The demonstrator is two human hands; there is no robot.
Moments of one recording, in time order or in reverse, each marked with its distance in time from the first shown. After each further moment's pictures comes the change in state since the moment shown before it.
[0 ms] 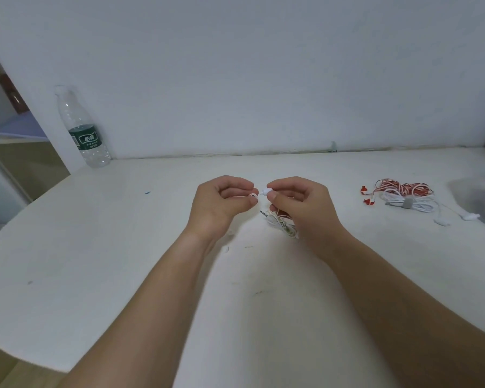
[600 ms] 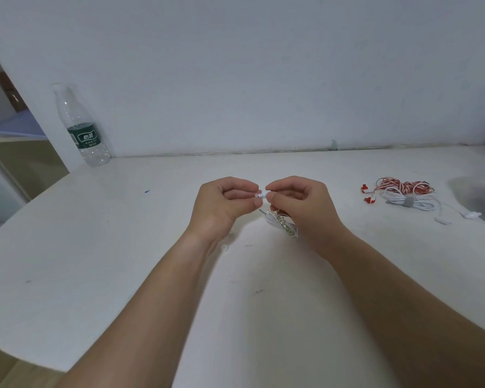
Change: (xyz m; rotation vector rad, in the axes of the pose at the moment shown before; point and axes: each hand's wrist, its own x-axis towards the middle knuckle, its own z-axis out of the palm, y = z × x) left_hand -0.005 0.003 0.004 -0.033 -0.024 -0.007; right_hand 0.000 -0.001 0.000 -0.022 -0.025 0.013
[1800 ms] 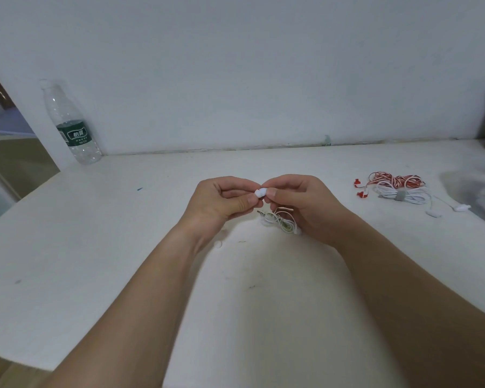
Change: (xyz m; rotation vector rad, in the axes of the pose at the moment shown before) left_hand 0.002 -0.003 -0.004 -0.141 -0.264 -0.020; right_hand 0.008 -0.002 -0.022 0.210 -0.330 0.098
